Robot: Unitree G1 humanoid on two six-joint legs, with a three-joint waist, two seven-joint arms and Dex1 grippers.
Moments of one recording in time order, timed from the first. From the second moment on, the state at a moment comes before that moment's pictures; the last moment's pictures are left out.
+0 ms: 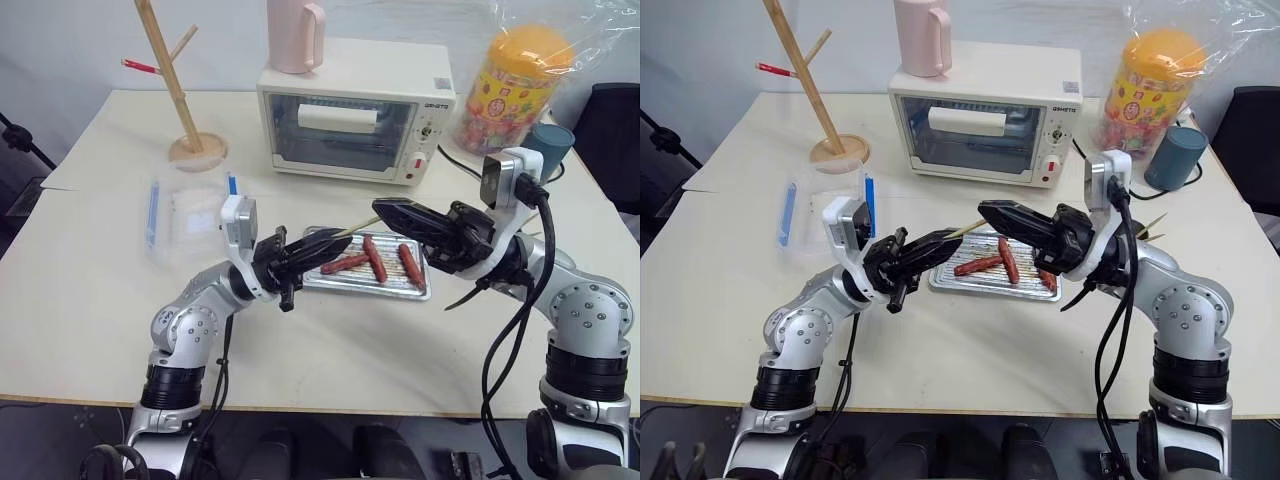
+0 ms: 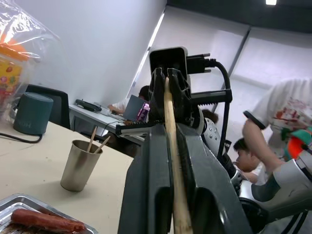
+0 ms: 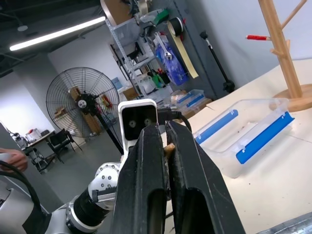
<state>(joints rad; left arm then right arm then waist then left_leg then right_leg) -0.46 0.24 0.05 -0.15 -0.89 0.59 -0.93 -0.54 -0.48 -0.24 -0.29 1.22 0.92 0.73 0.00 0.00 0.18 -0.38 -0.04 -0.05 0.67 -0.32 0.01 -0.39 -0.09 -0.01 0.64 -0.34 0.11</state>
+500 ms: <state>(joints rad) -0.39 0.38 0.08 -0.15 -0.80 0.52 -0.96 -0.36 -0.65 -0.24 -0.34 1.03 0.82 0.75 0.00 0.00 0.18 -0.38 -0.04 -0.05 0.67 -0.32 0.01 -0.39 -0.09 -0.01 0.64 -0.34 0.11</state>
